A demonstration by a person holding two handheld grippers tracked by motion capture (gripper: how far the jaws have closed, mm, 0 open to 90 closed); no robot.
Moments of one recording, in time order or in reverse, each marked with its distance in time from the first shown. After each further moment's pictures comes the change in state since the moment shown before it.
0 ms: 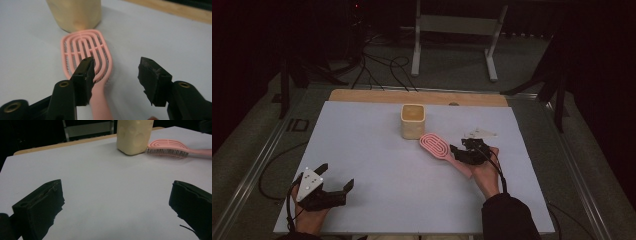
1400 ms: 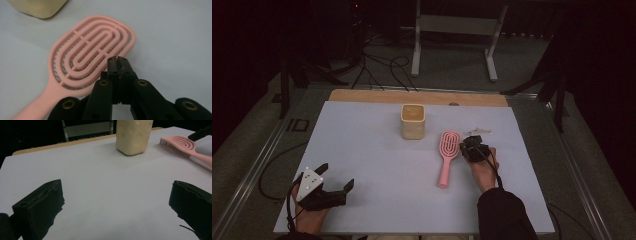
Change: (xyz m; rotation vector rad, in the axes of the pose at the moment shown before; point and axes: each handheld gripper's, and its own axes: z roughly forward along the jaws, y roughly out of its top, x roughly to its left) left arm 0.000 0.001 0.000 0.000 -0.007 -0.003; right arm -0.014 -0.008 0.031 0.150 -0.136 0.045
